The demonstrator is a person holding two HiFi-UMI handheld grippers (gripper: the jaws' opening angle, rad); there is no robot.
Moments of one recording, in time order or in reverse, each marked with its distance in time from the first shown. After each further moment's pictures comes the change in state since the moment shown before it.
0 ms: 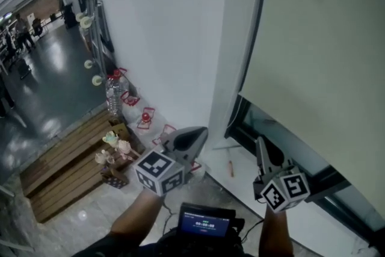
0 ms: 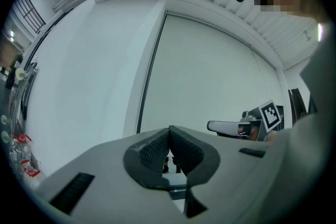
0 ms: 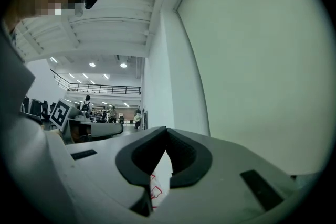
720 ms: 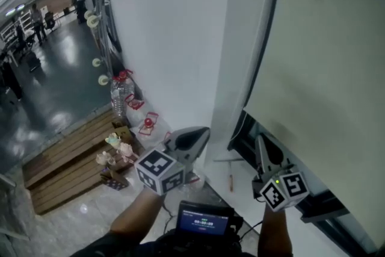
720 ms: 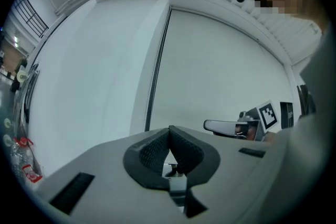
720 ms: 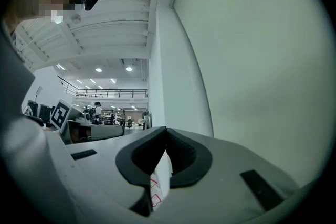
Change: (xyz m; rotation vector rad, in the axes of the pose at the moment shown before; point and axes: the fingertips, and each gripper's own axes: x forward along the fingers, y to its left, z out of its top) left arm 0.072 0.052 0.006 0.001 0.010 0.064; right arm 0.083 -0.060 0.005 0.027 -0.007 0.099
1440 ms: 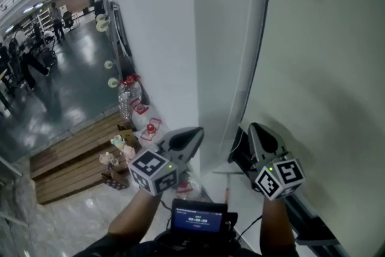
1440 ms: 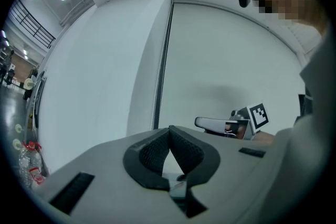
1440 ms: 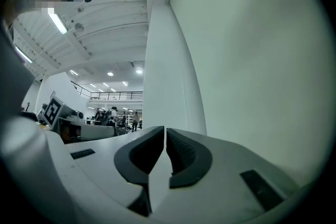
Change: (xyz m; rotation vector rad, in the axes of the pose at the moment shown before) left arm 0.066 0.003 0.008 0.039 0.007 0.139; right arm 0.053 -0.082 0.022 -0.020 -0.021 0.151
